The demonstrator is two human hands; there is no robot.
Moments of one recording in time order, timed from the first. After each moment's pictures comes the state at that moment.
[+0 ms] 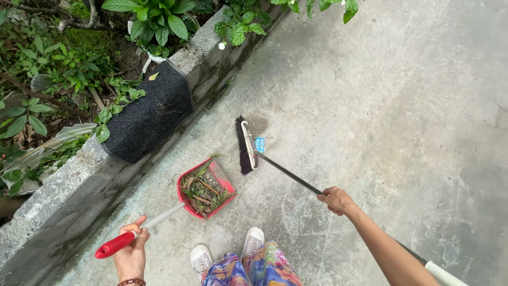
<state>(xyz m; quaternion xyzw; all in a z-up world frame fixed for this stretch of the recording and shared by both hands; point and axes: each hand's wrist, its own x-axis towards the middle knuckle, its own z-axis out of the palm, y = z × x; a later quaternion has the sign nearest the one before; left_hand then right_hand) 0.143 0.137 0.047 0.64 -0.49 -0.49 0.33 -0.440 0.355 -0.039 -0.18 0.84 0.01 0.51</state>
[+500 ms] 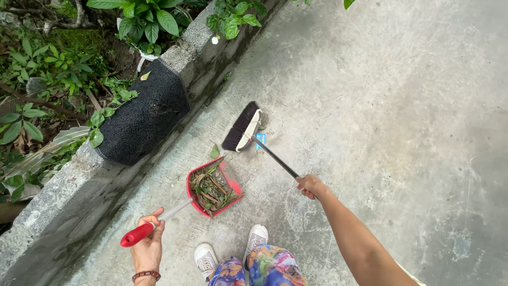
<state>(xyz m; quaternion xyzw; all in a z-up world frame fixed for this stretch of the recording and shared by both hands) 0.078 0.133 0.061 0.65 -0.56 -0.45 0.23 -0.422 0.296 -0.169 -0.02 0.78 -0.12 0.62</state>
